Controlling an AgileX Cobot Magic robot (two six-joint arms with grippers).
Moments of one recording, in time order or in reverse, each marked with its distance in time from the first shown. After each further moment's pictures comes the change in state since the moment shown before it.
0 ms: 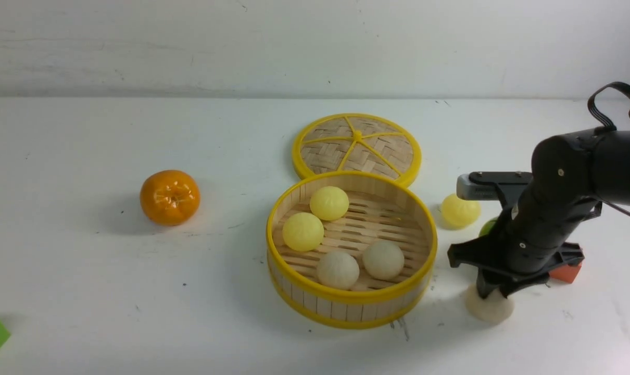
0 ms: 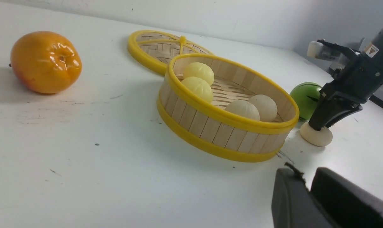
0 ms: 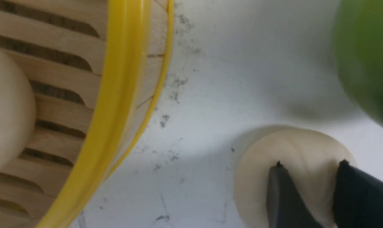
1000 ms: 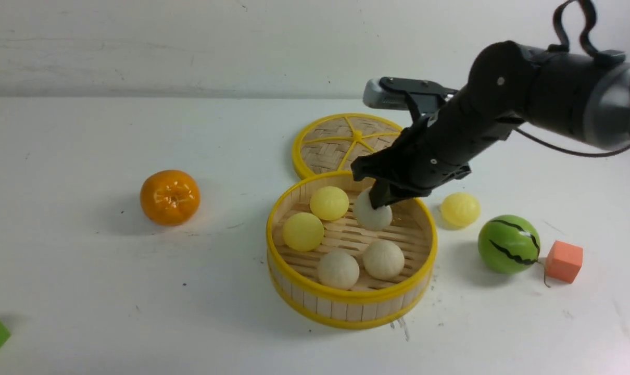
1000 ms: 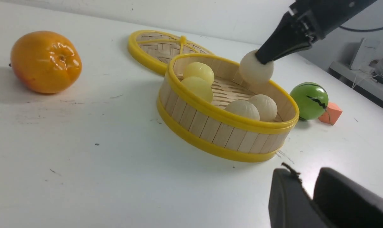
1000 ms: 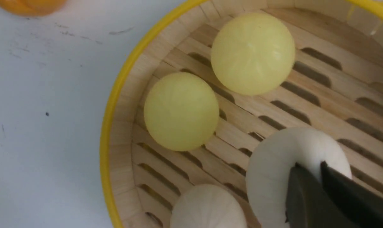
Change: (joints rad) right arm 0.128 0.116 -0.419 0.343 0.023 -0.298; left arm 0.000 0.000 0.000 0.000 0.000 0.000
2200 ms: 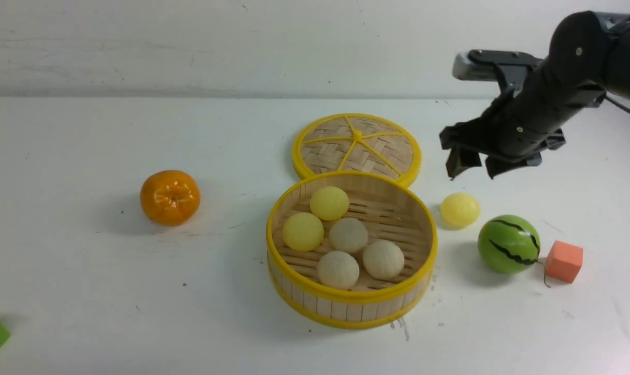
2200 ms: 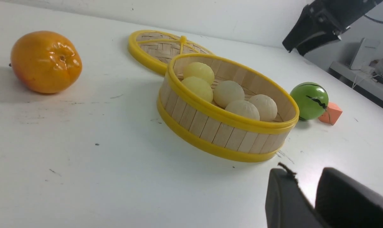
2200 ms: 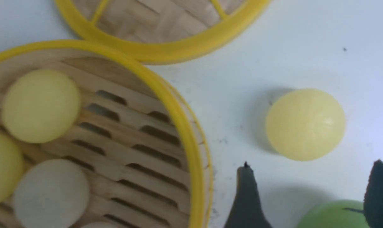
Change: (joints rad) right arm -0.220 -0.005 -0.044 -0.222 0.070 0.082; left arm 0.000 0.000 0.000 0.000 0.000 0.000
